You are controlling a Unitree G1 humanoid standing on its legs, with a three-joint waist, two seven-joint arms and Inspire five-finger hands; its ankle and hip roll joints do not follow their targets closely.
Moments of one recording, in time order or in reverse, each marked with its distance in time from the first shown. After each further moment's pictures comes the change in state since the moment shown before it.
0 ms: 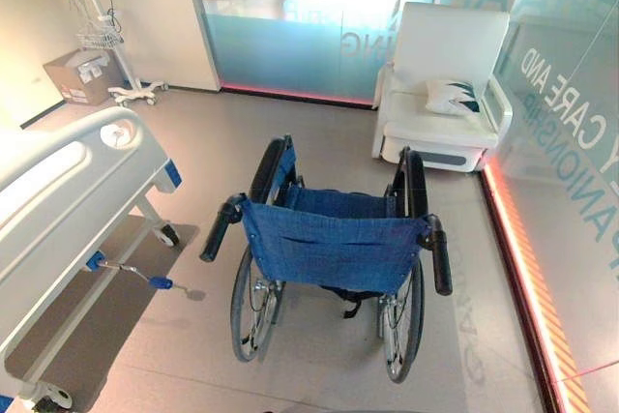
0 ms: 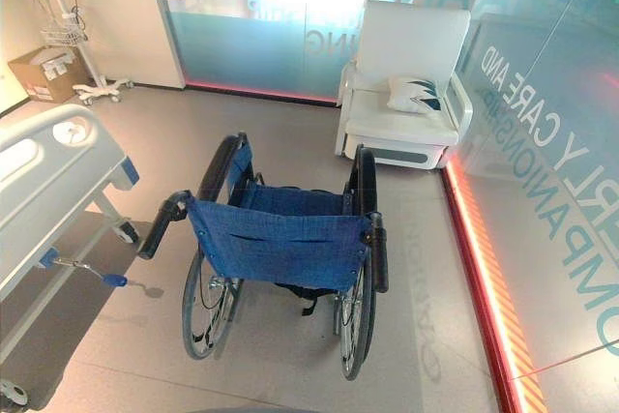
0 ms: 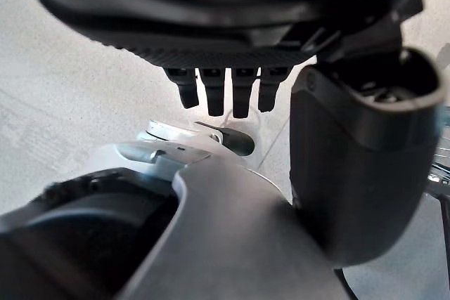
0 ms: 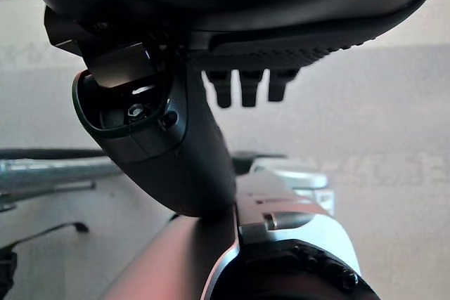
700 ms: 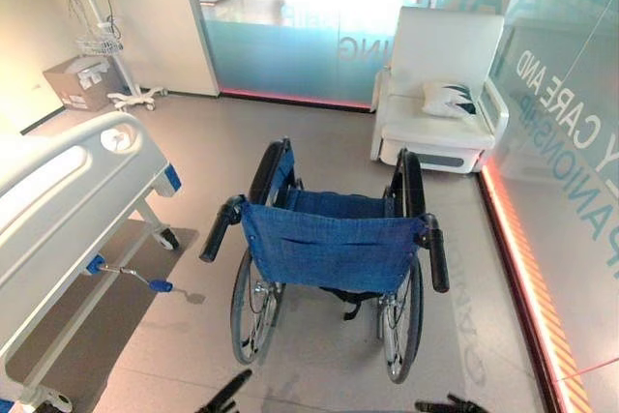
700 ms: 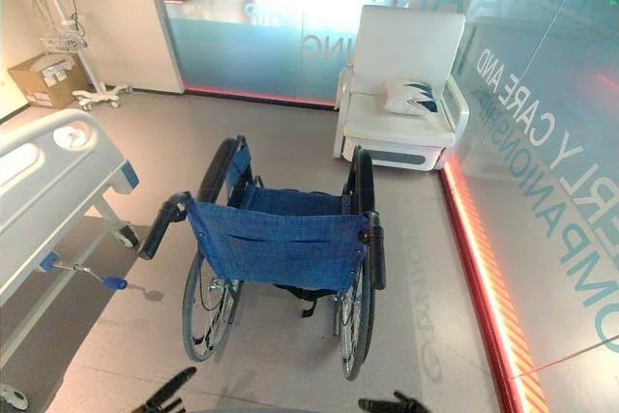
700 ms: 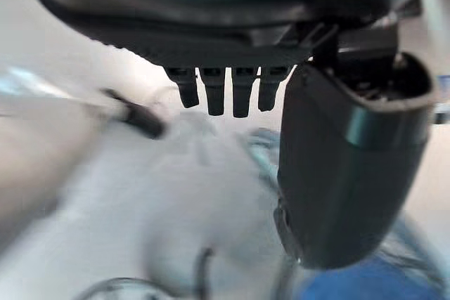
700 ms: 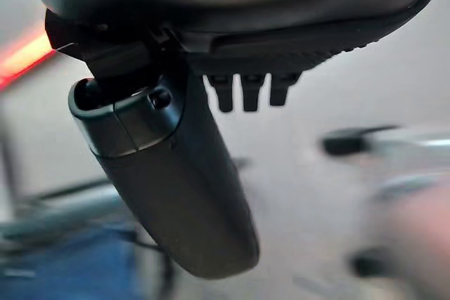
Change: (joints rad) left arm 0.029 0.102 0.212 -0.283 -0.197 -0.049 0.049; right arm 0.052 -0.093 -0.142 -0.386 0.174 -0.074 -0.064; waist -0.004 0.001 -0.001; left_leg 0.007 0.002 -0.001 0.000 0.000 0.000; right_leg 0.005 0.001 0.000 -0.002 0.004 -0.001
